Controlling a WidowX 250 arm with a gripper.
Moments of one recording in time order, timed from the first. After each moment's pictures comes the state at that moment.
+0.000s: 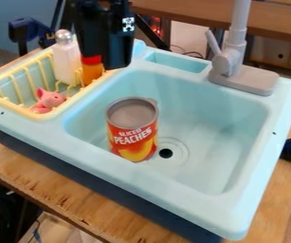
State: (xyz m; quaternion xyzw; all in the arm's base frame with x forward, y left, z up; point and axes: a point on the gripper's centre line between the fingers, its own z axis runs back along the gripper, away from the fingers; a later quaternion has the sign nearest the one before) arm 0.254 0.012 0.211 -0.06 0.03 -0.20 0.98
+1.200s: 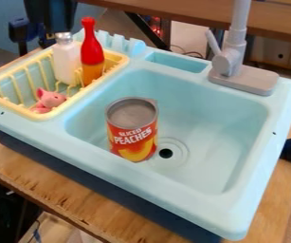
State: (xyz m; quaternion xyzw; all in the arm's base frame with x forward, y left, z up) arm 0.251 0.079 0.233 -0.03 0.04 -0.18 0.98
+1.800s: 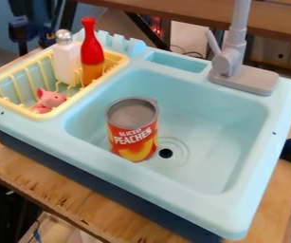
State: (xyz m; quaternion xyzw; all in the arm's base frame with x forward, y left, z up) arm 0.256 0.113 0.232 -0.02 0.02 -0.16 0.99
